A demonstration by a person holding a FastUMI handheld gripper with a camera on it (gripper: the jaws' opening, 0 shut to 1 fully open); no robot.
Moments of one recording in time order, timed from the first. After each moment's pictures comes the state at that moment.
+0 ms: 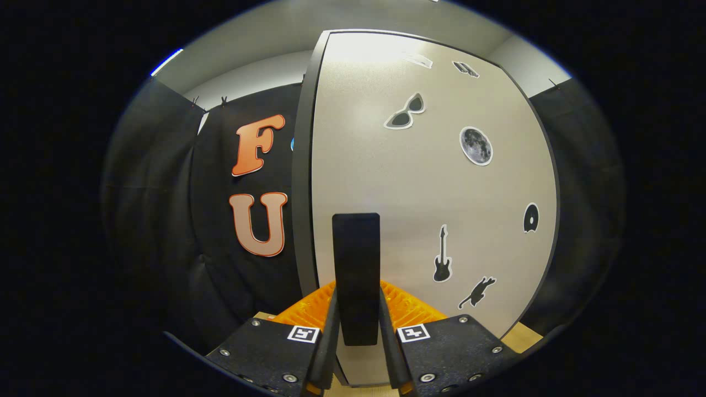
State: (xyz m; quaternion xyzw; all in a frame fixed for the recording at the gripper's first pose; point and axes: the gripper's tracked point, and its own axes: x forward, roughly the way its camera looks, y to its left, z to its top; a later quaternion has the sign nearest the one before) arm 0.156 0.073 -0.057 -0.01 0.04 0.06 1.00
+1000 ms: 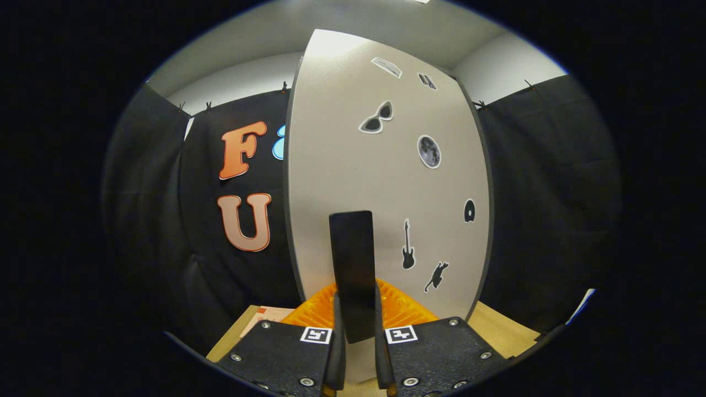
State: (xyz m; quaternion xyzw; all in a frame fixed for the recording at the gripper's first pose) arm 0.106 0.053 -0.036 -0.01 0.05 -0.02 1.00
